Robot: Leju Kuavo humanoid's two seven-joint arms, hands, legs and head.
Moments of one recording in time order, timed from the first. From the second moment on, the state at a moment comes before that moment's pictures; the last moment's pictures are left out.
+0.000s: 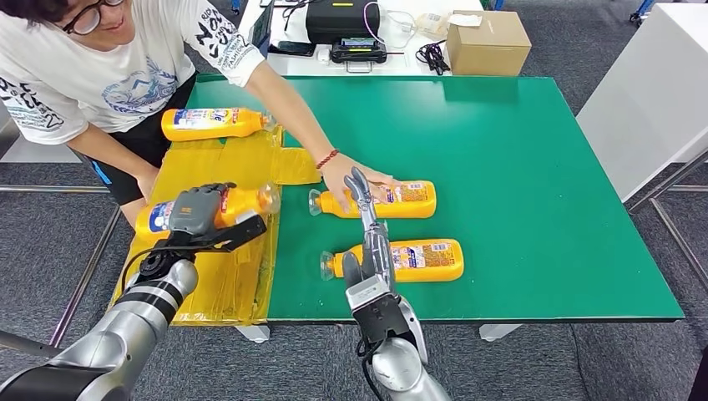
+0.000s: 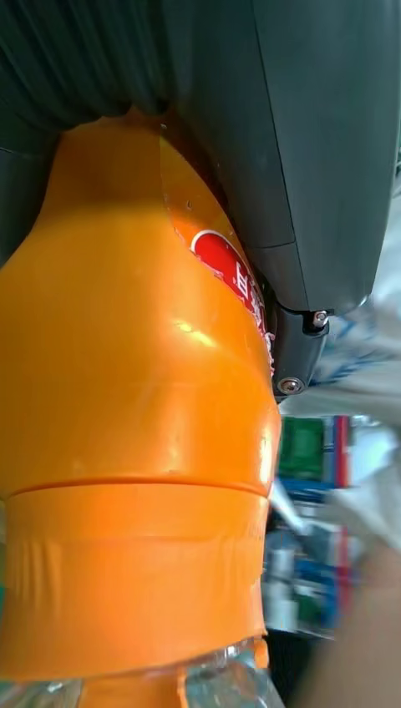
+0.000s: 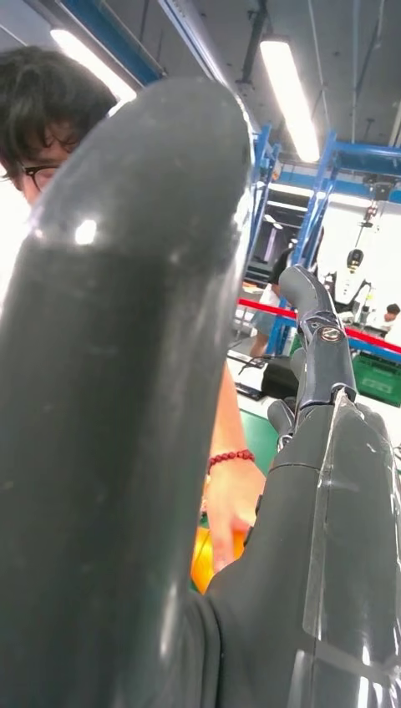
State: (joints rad) left arm -0.69 -0.04 -0.12 -0.46 -1.19 0.56 -0.19; right arm -0.10 0.26 0.57 -1.49 0.27 -0.30 -0.56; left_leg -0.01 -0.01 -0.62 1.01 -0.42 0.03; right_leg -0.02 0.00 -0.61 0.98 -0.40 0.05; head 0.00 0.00
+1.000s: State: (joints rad) left arm -0.74 -0.02 -0.01 -0.39 -0.93 -0.13 -0.37; right arm -0.11 0.26 0.54 -1.46 0.23 -0.25 -0.54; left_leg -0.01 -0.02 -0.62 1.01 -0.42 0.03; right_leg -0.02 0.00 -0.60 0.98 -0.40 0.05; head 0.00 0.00
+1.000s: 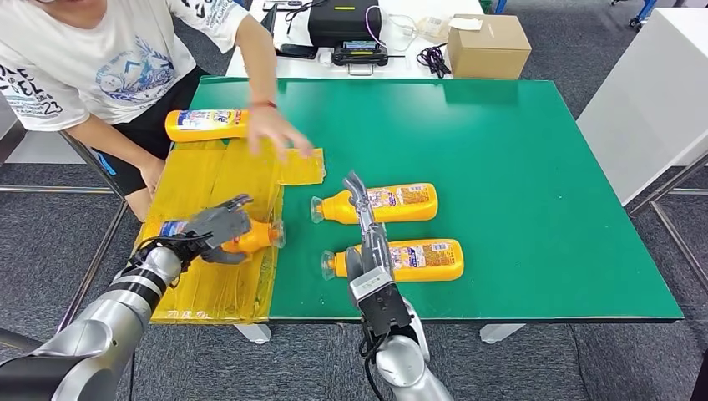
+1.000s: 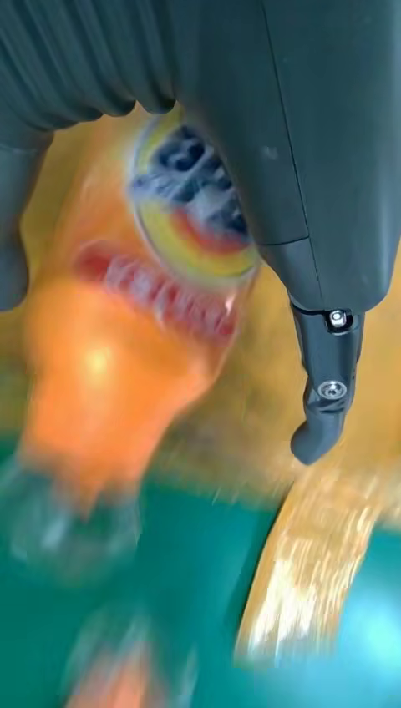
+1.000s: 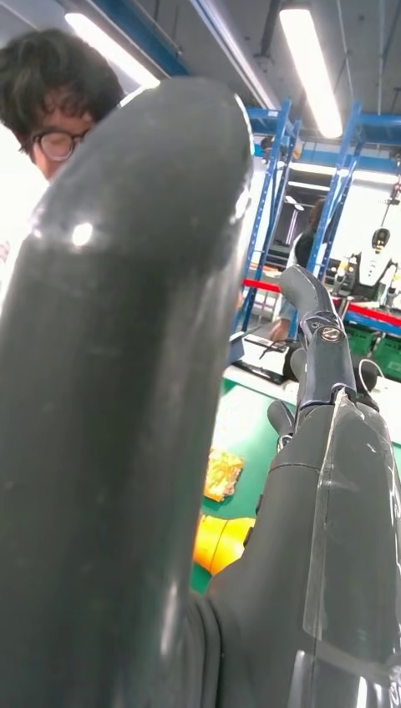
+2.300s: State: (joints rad) left arm -0.42 -0.15 0.11 -1.04 -0.24 0.40 -0.68; right arm -0.15 0.20 0.54 -1.35 0.40 -0.31 -0.43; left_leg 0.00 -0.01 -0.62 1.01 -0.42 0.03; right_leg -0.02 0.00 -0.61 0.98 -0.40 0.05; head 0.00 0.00
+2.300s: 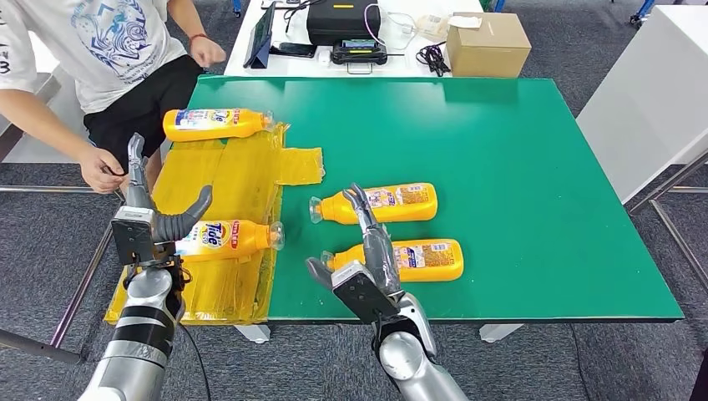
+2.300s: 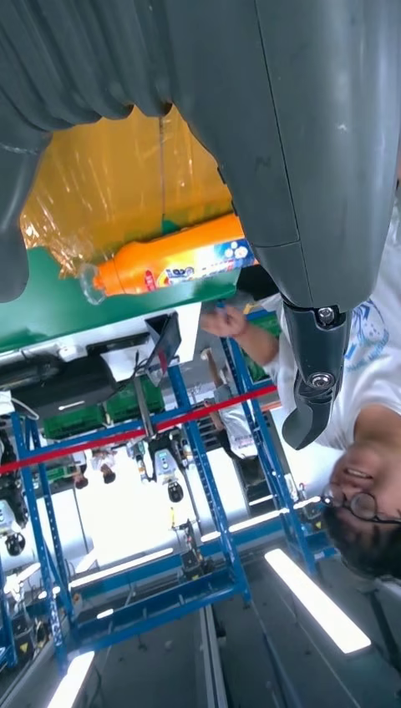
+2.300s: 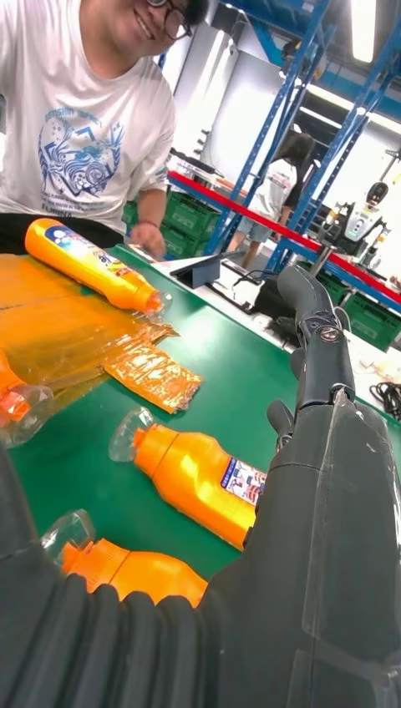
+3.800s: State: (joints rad) left arm -0.26 -0.23 0.00 -1.00 -0.23 0.34 -0.68; right arm -0.52 -0.15 0.55 -0.98 0.44 0.24 -0.16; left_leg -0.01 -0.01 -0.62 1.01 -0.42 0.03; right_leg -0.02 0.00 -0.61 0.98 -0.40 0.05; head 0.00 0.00
